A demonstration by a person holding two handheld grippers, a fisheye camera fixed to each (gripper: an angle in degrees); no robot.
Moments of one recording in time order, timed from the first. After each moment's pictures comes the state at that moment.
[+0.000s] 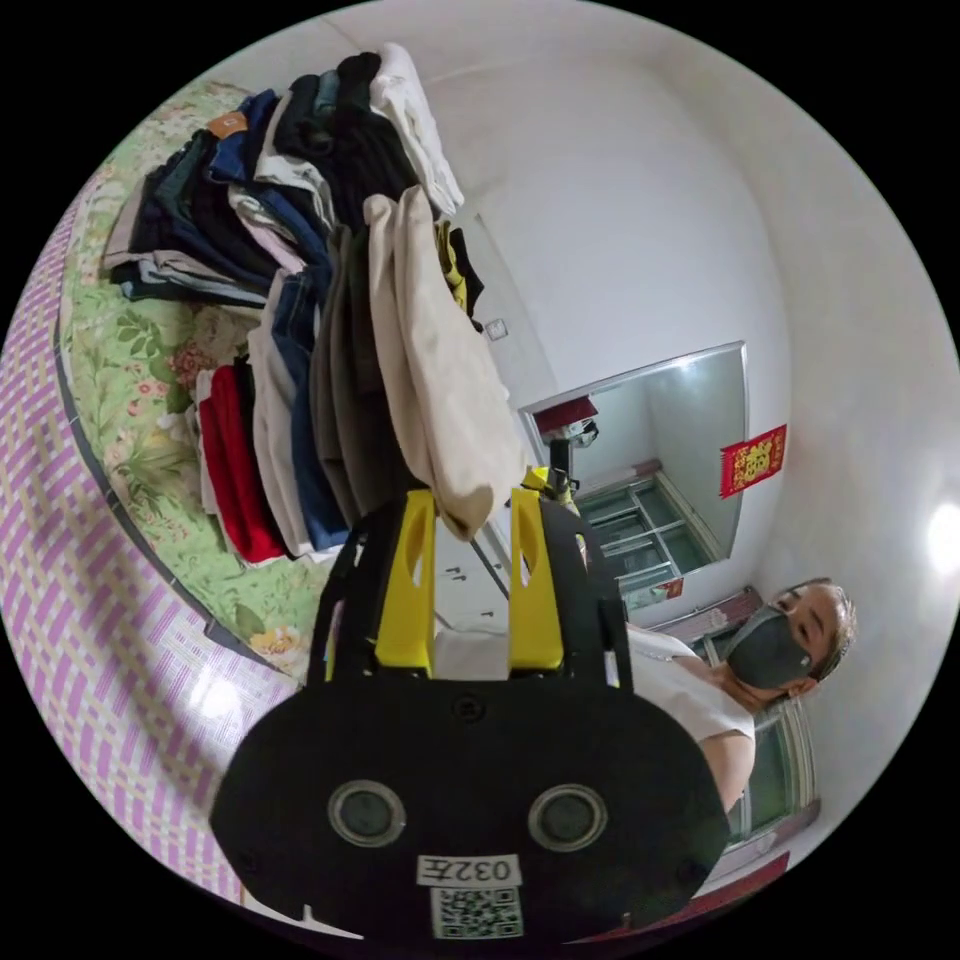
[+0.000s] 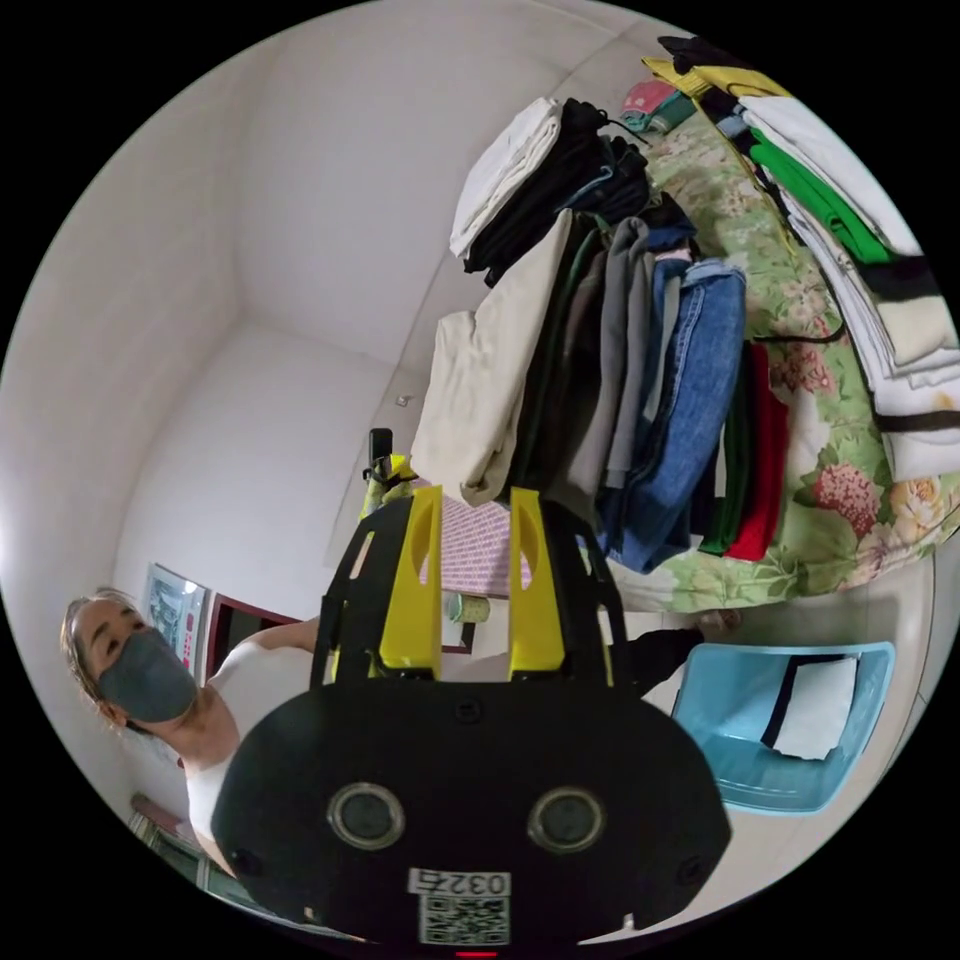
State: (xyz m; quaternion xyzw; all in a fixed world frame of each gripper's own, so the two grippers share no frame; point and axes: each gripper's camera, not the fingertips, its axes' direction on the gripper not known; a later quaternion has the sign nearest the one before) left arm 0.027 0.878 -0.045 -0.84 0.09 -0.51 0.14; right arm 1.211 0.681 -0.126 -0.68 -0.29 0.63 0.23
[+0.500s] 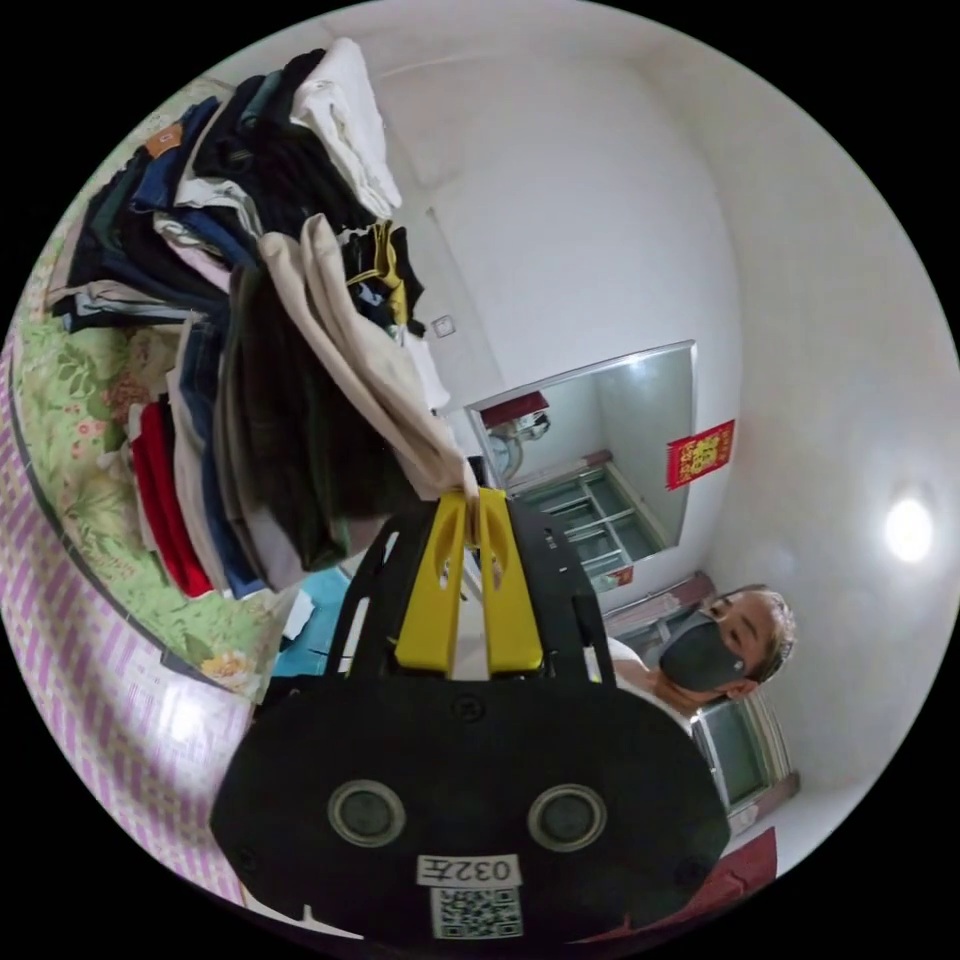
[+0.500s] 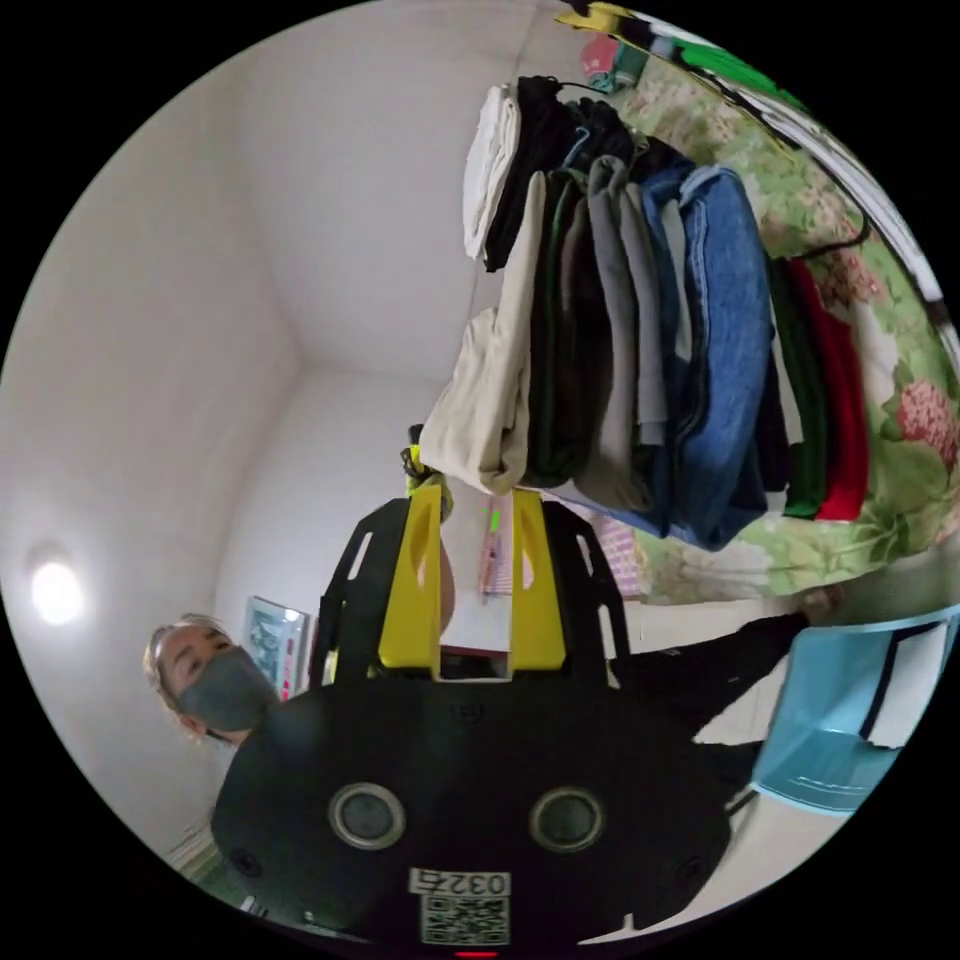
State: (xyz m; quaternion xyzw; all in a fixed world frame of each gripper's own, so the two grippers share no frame) left arm 0.057 0.892 0.042 -0.79 0.12 -0.58 0.14; right arm 1.219 0.710 -0.150 -0.59 -0.26 0.75 0.15
